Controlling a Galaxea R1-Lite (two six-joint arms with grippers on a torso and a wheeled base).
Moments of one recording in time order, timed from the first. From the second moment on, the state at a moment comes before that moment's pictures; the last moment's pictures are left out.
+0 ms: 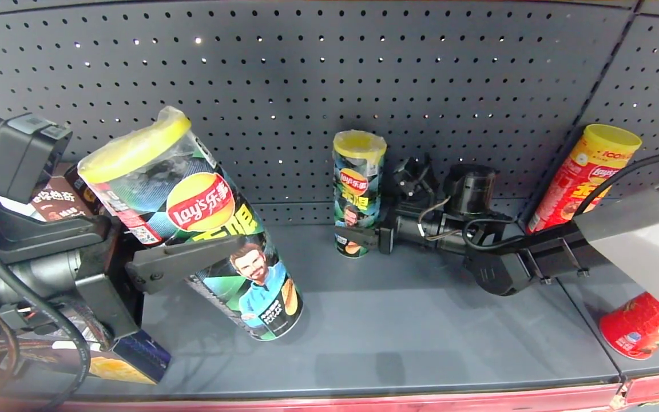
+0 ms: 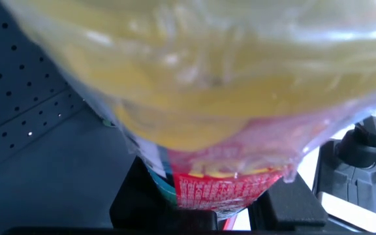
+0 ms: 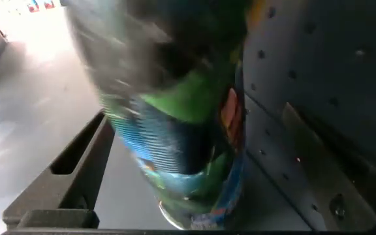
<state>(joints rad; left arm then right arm) -0.29 1.31 -0.59 -0.75 -0.78 -0.09 0.50 2.18 -1.34 -0.86 0.65 -0.15</state>
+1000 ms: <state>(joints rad) -0.29 1.30 -0.57 -0.75 -0.78 -0.09 0.54 1.90 -1.01 -0.87 0.70 -0.15</state>
